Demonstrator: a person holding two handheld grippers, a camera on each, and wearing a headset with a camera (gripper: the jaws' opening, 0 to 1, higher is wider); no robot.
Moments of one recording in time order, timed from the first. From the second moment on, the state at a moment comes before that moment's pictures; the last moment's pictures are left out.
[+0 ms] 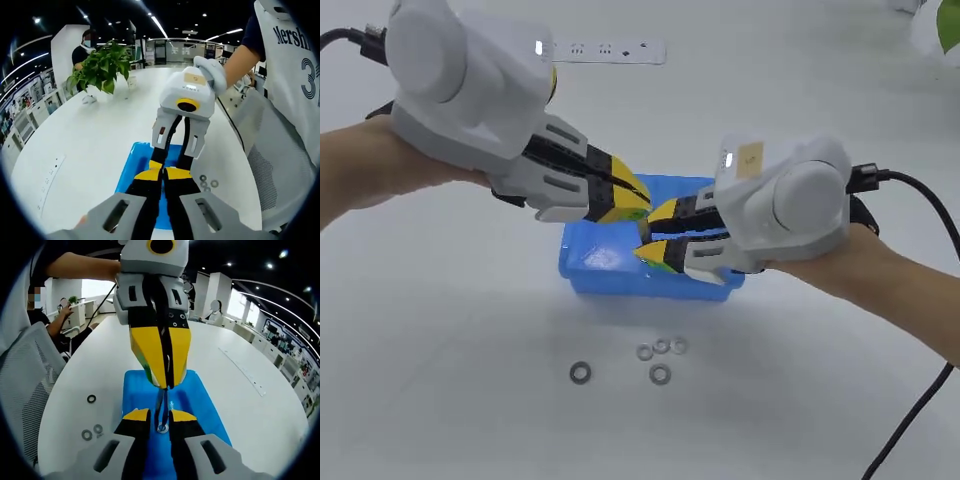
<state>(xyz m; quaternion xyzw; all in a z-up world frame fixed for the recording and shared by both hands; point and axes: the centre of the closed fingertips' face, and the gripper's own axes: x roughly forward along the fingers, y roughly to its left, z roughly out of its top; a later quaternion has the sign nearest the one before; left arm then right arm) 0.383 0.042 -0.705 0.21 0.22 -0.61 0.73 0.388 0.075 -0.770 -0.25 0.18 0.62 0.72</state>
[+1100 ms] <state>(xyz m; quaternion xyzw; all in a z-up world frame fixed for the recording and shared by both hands) 0.362 0.061 -0.650 0.23 0.15 -0.62 0.73 0.364 0.088 -0.707 -0.25 0.12 0.63 0.72</state>
